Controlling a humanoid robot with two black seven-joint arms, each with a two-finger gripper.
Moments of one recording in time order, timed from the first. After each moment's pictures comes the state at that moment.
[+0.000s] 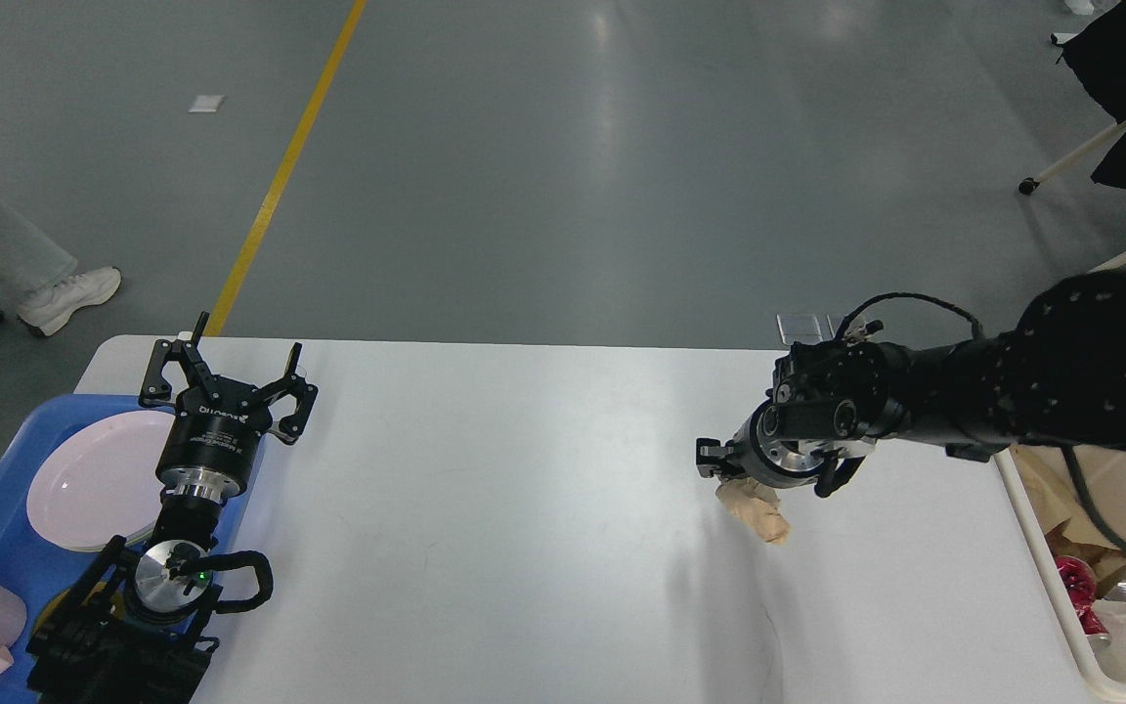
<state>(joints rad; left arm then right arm) -0.36 0.05 -1.48 -0.70 0.24 -0.55 -0.21 1.51 -0.02 -1.06 1.02 -0.02 0.21 -0.25</state>
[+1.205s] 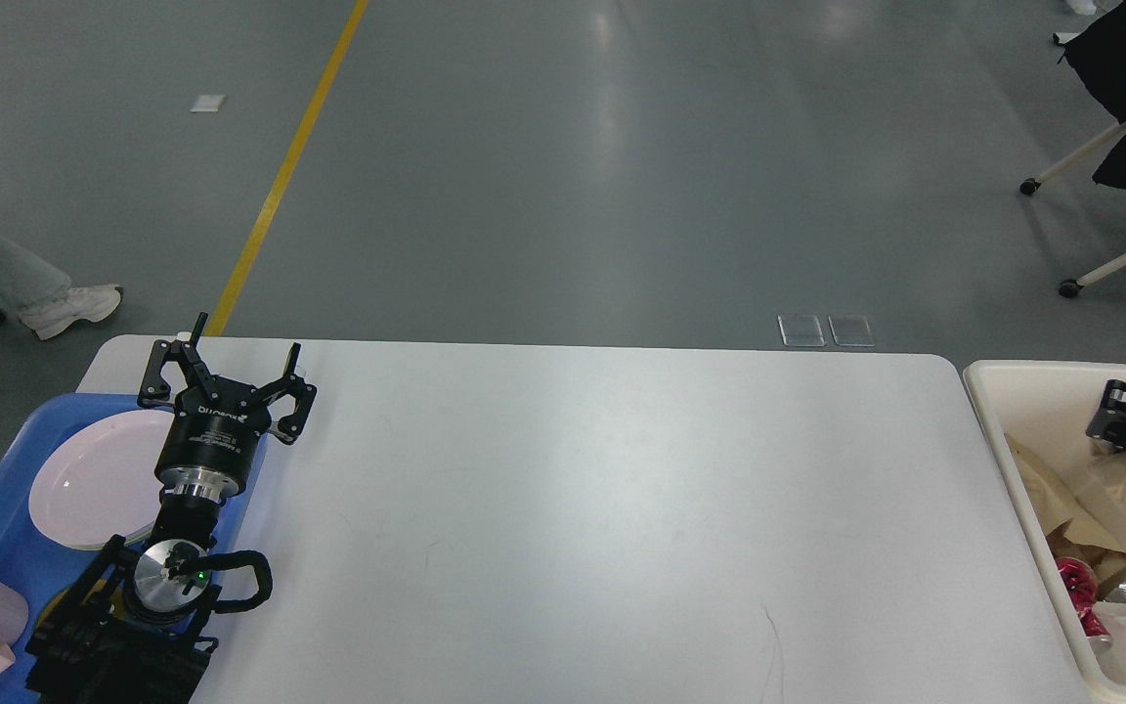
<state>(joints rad) -0.36 0.05 -1.48 -0.70 0.24 -0.55 -0.21 1.86 -0.59 -1.70 1.25 0.02 0.38 0.14</state>
